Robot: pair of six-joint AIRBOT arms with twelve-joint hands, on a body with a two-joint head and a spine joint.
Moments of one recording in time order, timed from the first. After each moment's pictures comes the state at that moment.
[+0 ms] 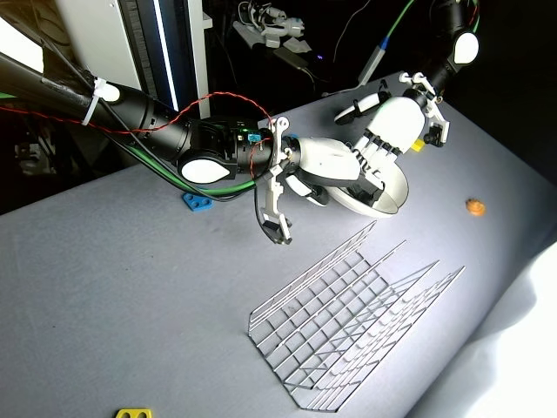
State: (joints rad) left arm 0.68 -1.03 1.49 1.40 -1.00 -0.02; right arm -0.51 -1.38 1.13 -0.06 0.63 -1.48
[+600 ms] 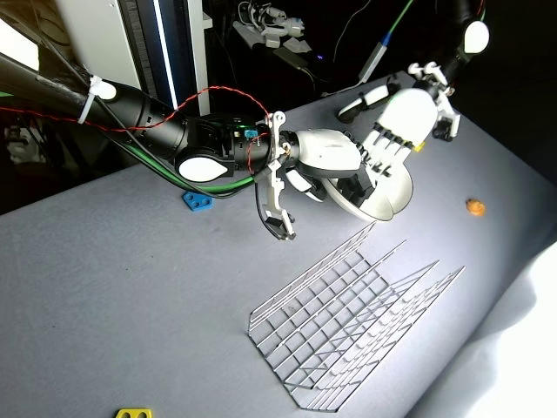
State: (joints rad) left arm 0.58 -0.93 1.44 1.37 -1.00 -0.14; right arm -0.52 -1.36 1.10 -0.05 0.65 -1.48
